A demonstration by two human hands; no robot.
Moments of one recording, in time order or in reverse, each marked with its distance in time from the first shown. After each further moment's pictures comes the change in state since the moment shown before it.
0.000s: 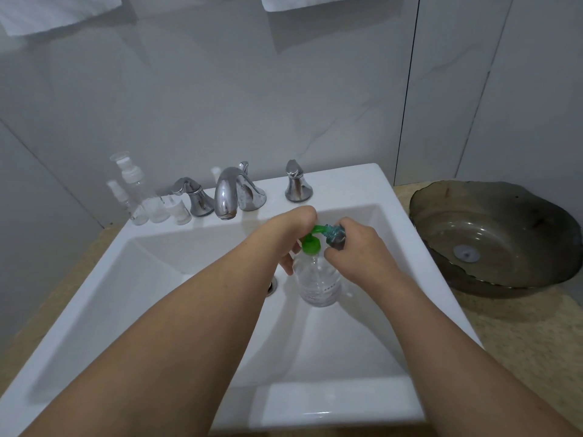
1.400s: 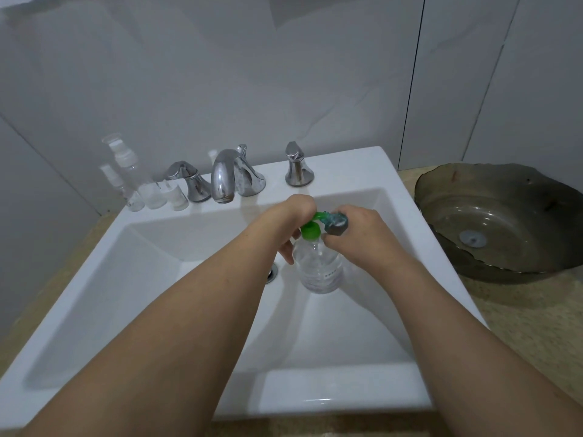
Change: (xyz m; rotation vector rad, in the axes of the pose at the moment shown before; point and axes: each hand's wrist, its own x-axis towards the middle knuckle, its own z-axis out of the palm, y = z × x) left_hand 0.008 -0.004 0.004 0.007 0.060 0.037; right_hand 0.005 0.003 0.000 0.032 -0.025 -0.021
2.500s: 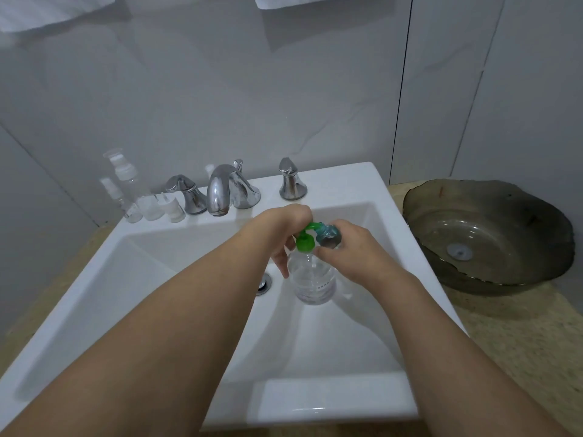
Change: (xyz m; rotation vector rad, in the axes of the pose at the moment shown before) left_hand 0.005 0.008 -0.004 0.004 -0.117 -0.065; right_hand -0.011 -0.002 -0.011 0.136 -0.111 0.035
